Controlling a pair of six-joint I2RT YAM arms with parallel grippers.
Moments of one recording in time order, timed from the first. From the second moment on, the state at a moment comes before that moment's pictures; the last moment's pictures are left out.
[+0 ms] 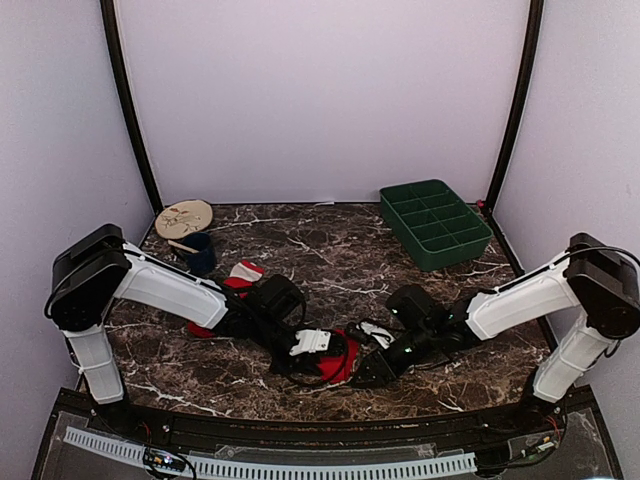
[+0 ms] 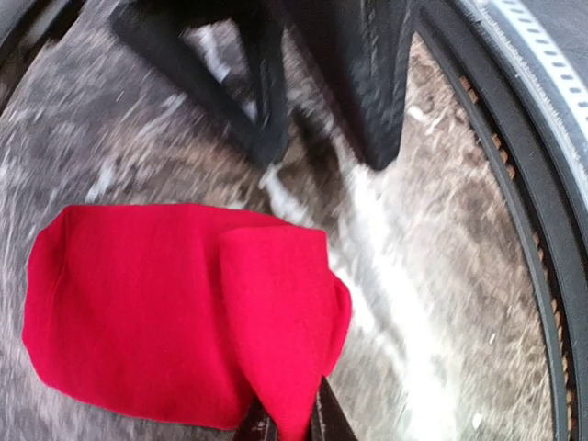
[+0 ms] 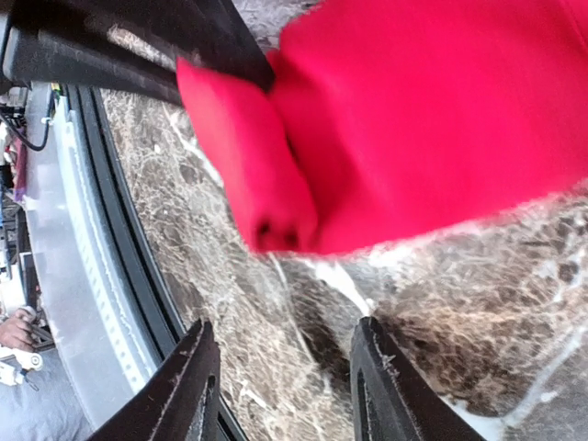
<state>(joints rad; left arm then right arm) -0.98 1.85 0.95 -0.11 0.48 0.65 0.97 1.60 0.63 0.01 -0.53 0.38</state>
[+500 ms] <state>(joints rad) -0.97 1.75 0.87 -0.16 0.37 0.59 0.96 1.43 0.59 -0.15 -0.23 0.36</state>
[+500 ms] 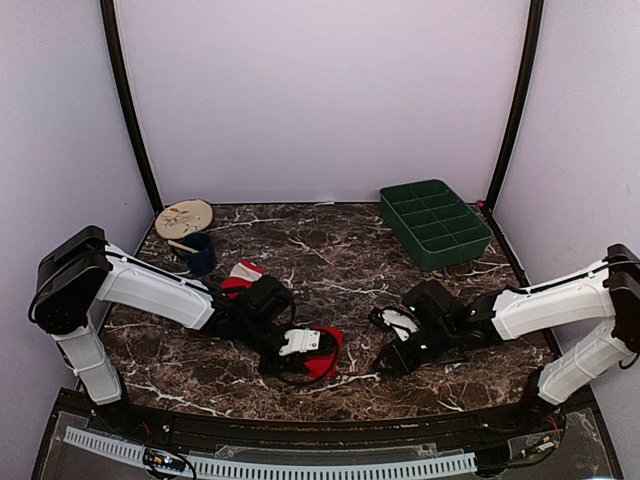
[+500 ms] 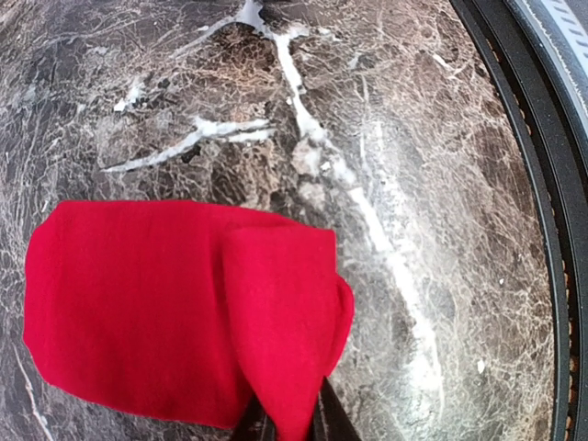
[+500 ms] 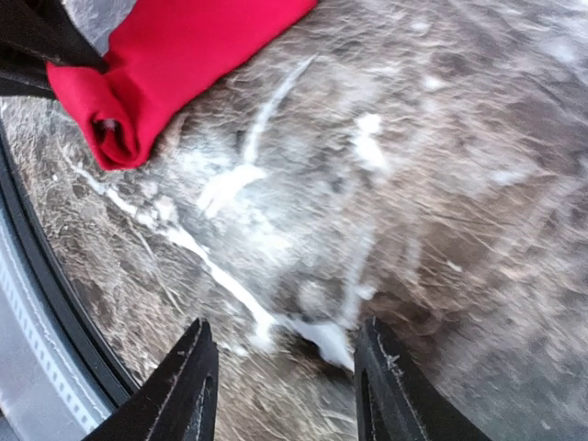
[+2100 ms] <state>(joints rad) -0.92 2.05 1.30 -0.66 0.74 0.70 1.56 1.60 0.66 0.03 0.58 -0.04</state>
